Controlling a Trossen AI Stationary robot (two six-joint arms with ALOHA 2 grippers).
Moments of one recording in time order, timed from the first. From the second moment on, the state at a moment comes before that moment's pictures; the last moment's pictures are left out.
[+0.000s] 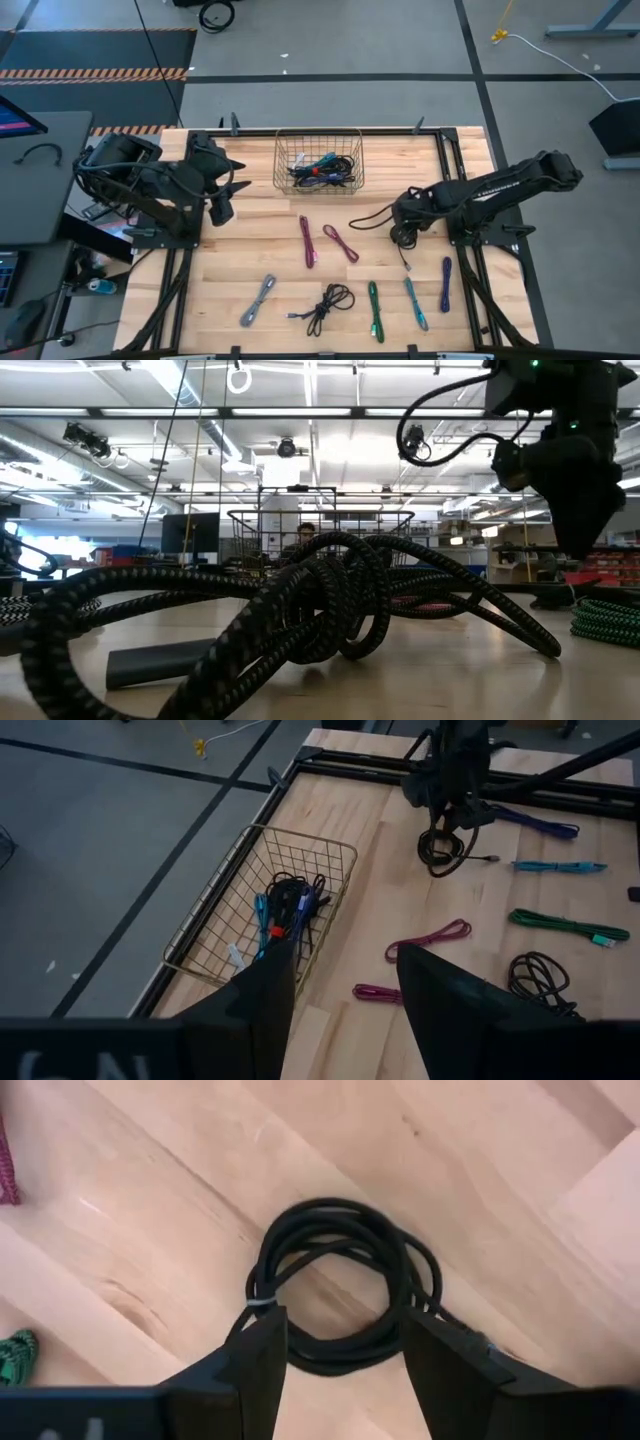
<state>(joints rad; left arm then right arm) -0.37 1.45 2.20 -1.57 -0.66 -0.46 0.12 1.18 0.69 -0.91 0.03 1.02</state>
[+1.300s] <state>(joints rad) -0.37 1.45 2.20 -1.57 -0.66 -0.46 0.04 1.18 0.44 -0.66 0.00 1.02</state>
